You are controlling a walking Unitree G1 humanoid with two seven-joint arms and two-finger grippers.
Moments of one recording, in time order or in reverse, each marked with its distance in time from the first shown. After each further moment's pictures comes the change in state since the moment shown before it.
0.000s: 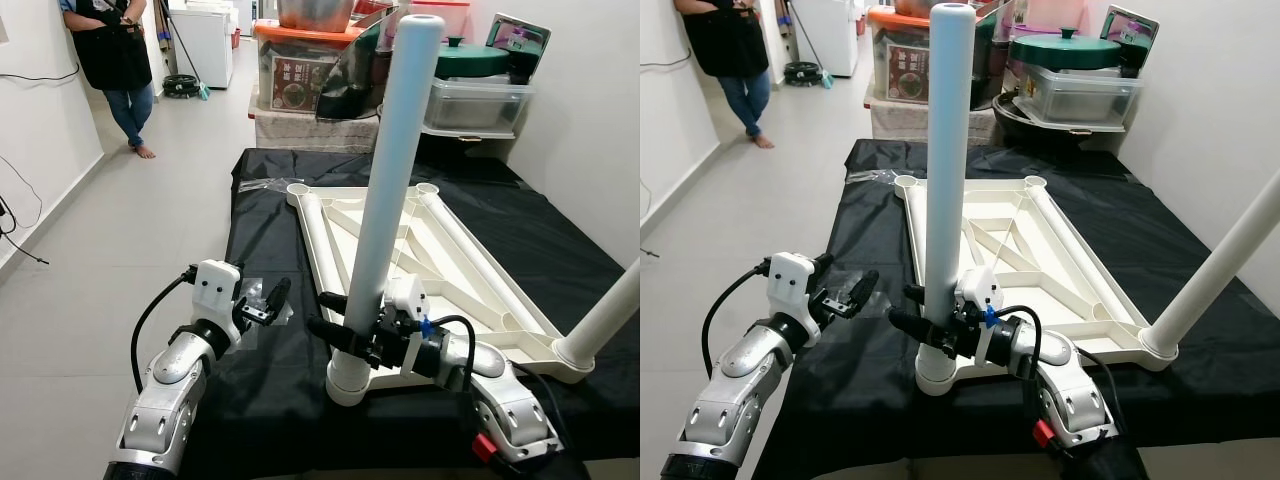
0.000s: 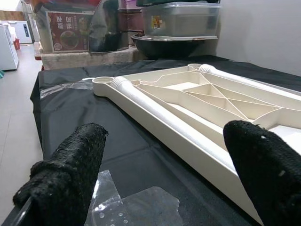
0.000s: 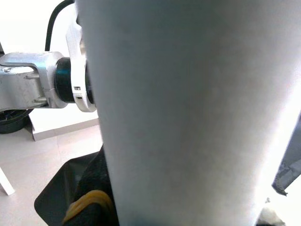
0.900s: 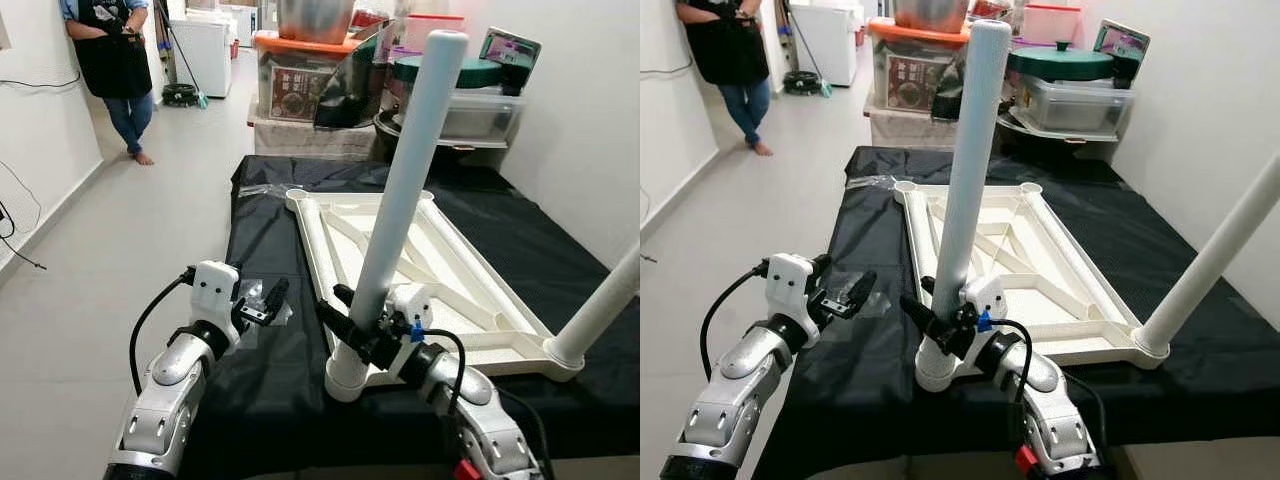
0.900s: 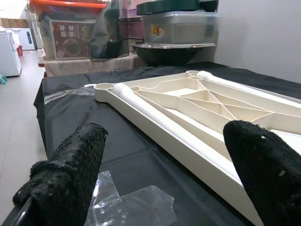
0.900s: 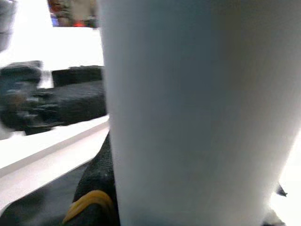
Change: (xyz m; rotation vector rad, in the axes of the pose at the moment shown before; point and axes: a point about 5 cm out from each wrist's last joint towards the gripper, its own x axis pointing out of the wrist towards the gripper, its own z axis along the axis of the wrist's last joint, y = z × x) left arm -0.001 0.000 -0.001 -0.001 0.003 0.004; right arm 0.003 0.001 -0.024 0.067 -0.062 -0.444
